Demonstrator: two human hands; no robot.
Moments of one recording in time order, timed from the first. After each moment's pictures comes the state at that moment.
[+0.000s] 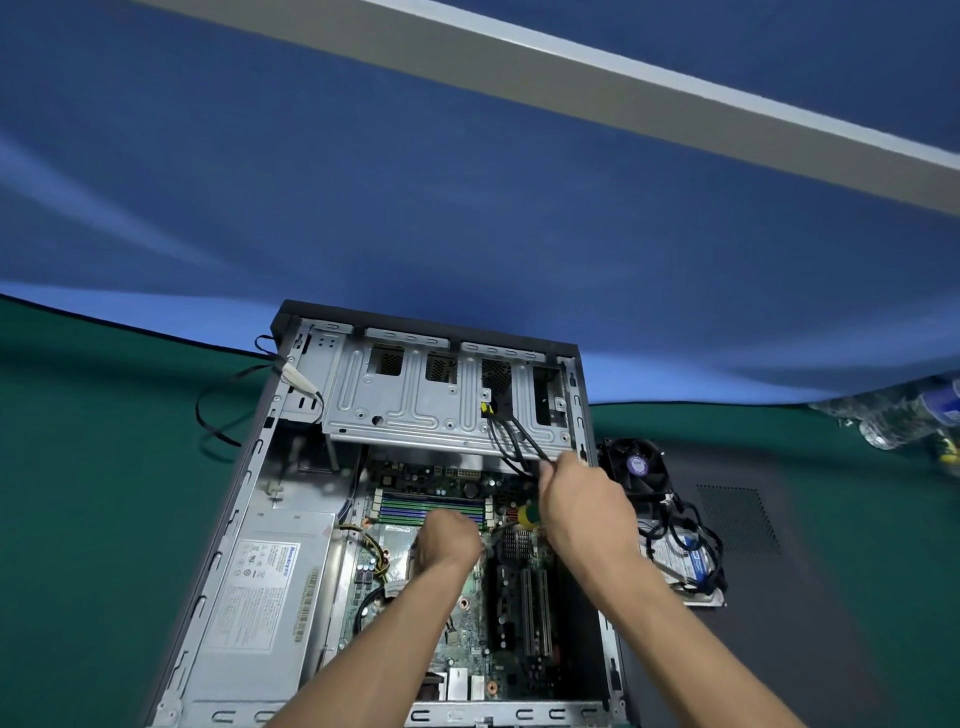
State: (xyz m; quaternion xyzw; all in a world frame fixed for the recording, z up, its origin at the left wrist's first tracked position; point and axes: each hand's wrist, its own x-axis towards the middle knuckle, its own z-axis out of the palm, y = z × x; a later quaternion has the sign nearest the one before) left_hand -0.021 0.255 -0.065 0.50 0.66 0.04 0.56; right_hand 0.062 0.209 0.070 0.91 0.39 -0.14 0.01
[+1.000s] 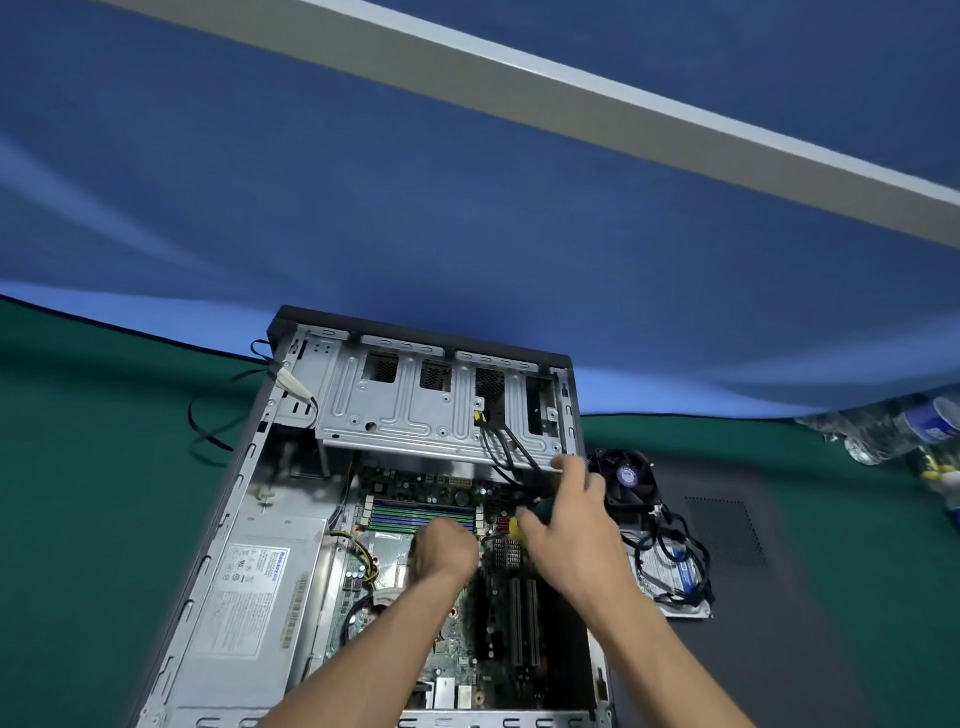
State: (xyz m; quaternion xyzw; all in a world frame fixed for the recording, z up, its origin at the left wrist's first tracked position) left_hand -0.016 0.250 -0.063 0.52 0.66 0.01 0.54; right_hand 0.056 0.191 0.064 0.90 0.38 -0.18 -0.10
